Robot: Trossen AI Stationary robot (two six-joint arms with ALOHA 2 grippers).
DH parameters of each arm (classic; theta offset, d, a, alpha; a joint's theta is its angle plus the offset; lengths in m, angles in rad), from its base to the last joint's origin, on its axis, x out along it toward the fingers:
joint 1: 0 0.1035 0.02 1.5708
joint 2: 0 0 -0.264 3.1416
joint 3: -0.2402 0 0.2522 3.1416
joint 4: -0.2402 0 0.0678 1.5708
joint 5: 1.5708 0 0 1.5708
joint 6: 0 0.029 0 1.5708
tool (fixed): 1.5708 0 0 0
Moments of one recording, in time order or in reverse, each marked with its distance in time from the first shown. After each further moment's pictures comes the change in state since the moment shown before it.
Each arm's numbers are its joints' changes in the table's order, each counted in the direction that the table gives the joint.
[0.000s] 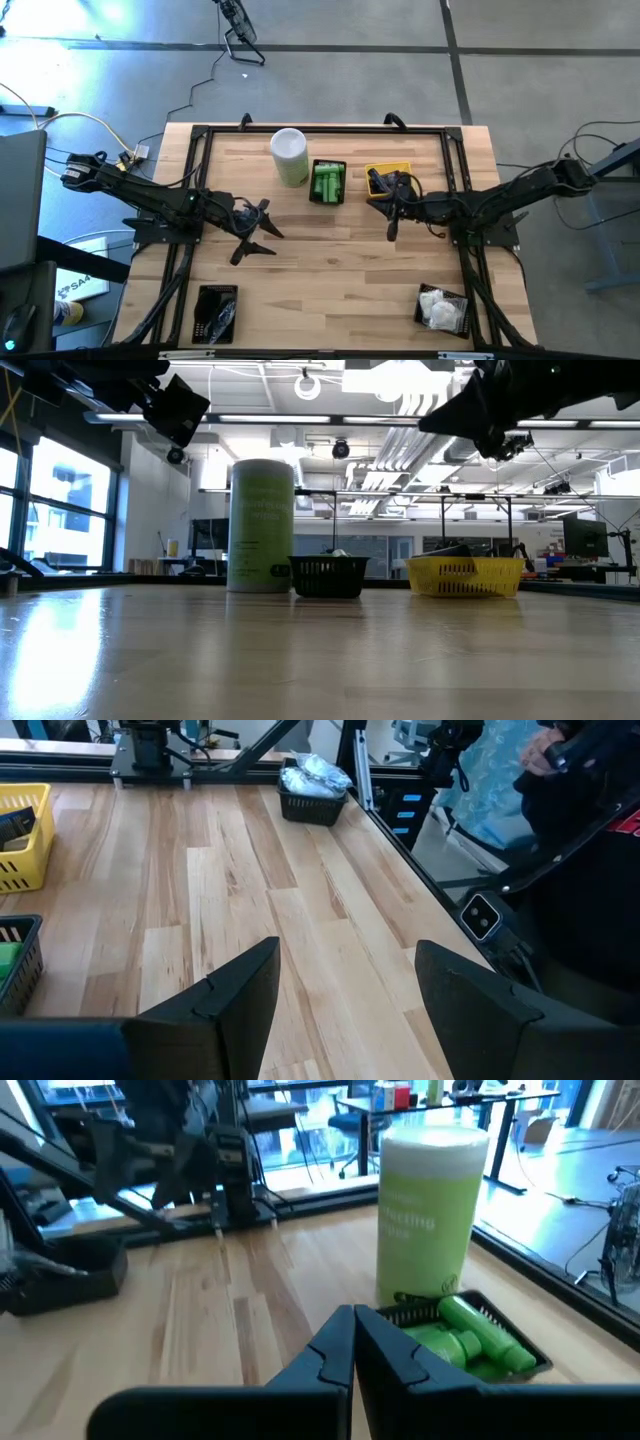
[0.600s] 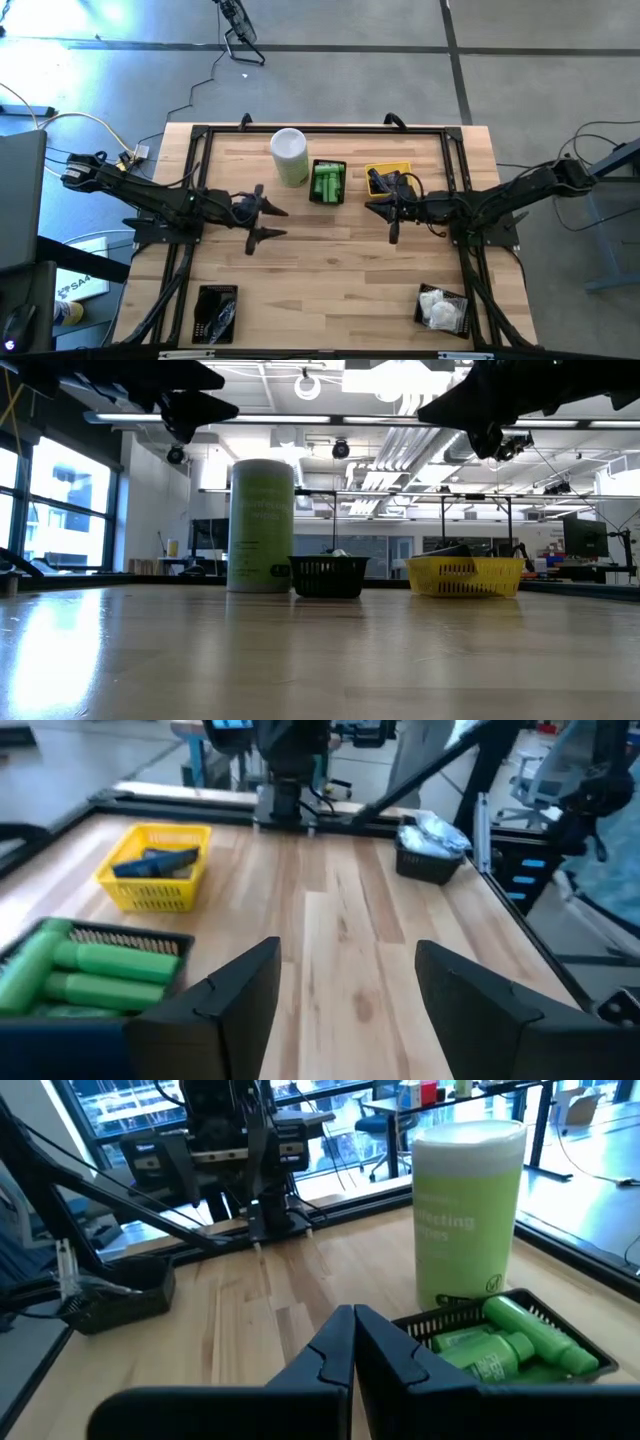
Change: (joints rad) left arm 0.000 0.000 0.000 0.088 -0.320 -0.048; right arm 0.000 0.000 0.000 0.036 -0.078 0.082
